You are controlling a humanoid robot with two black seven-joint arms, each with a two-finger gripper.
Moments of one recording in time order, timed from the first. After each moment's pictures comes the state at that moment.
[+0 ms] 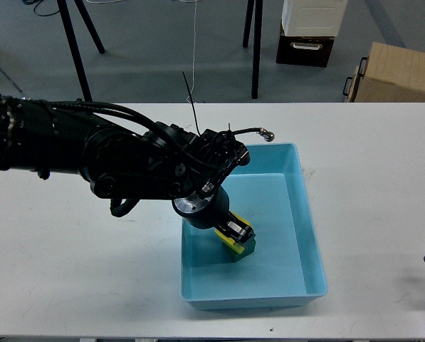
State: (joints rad) left arm -1.74 -0.04 0.69 -1.25 0.58 -0.49 0.01; right arm -0.56 -0.35 1.55 1.51 0.48 0.49 -0.07
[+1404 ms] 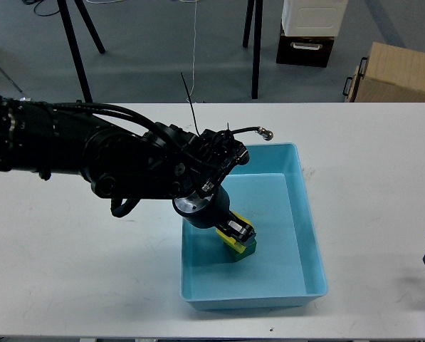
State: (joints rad) left arm -1.73 -0.04 0.69 -1.24 0.57 -0.49 0.00; right arm -0.56 -0.35 1.55 1.51 0.48 0.49 -0.07
